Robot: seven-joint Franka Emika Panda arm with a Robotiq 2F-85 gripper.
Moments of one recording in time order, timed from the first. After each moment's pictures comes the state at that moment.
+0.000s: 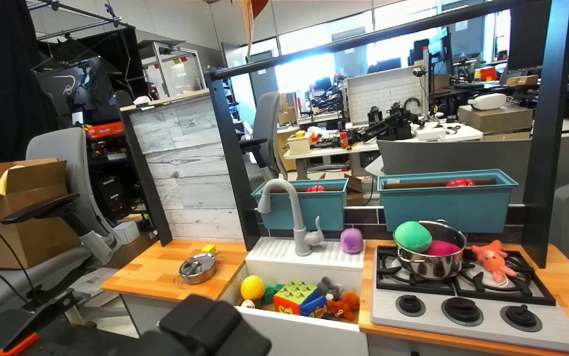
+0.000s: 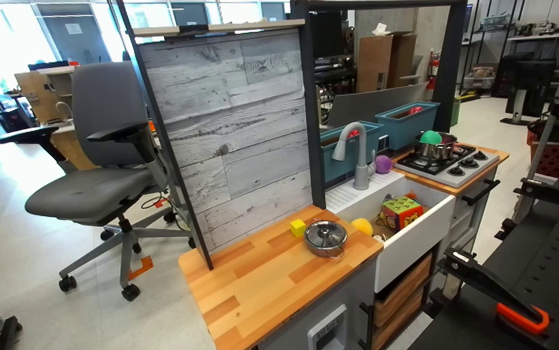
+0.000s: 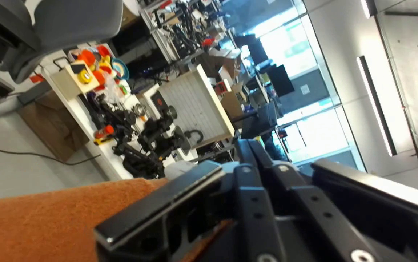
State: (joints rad) arm -0.12 0.66 0.01 -0.46 0.28 2.43 1.76
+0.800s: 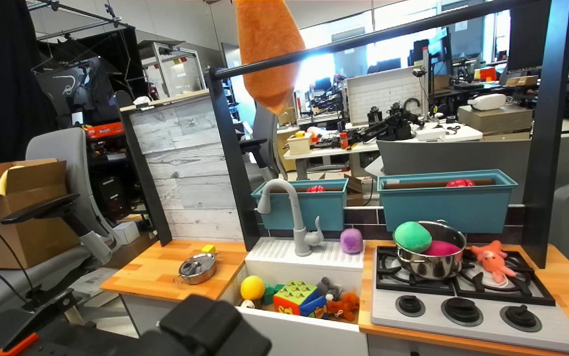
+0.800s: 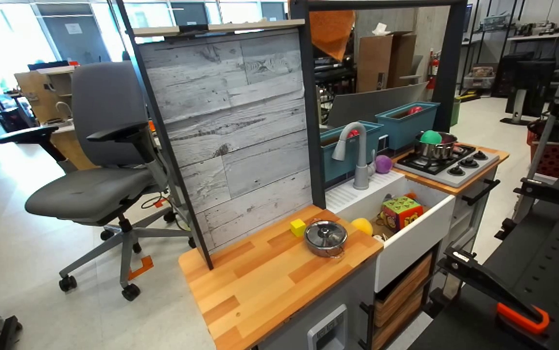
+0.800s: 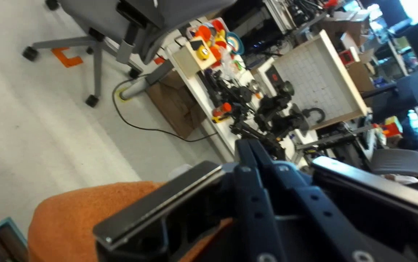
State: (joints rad) arm -0.13 0.76 0.07 -0.46 0.30 2.15 1.84
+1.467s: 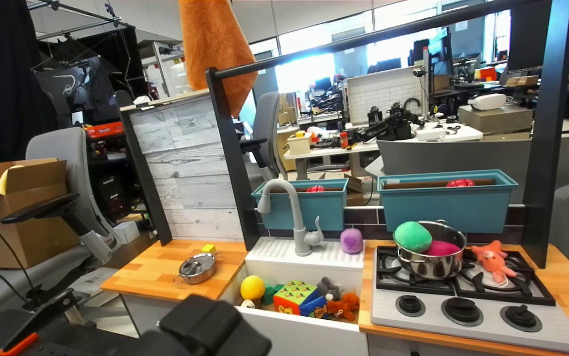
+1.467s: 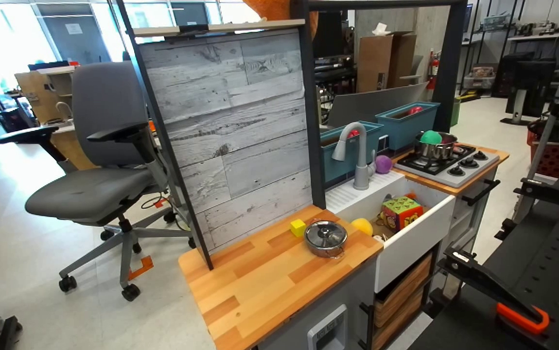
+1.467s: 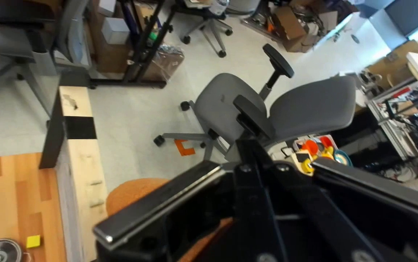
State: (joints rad) arm -0.24 0.70 0.29 -0.45 0.58 1.75 1.63
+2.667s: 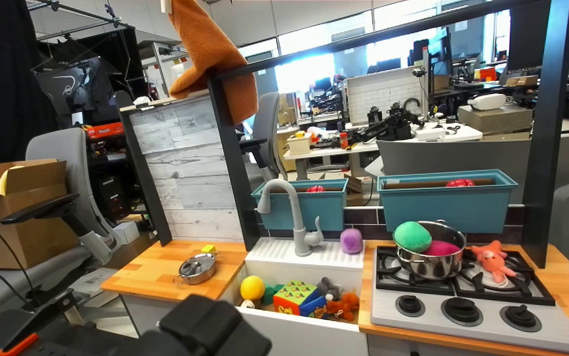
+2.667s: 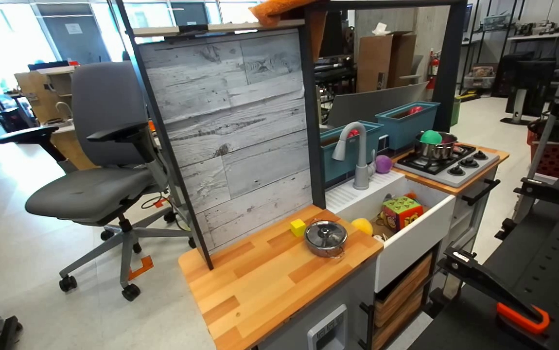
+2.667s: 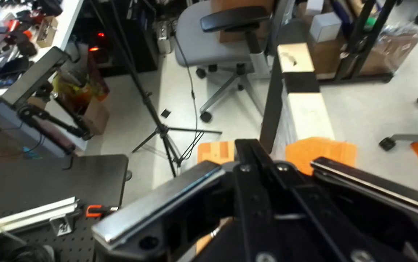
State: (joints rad) arm -0.34 0.85 0.21 -0.47 0.76 1.09 1.71
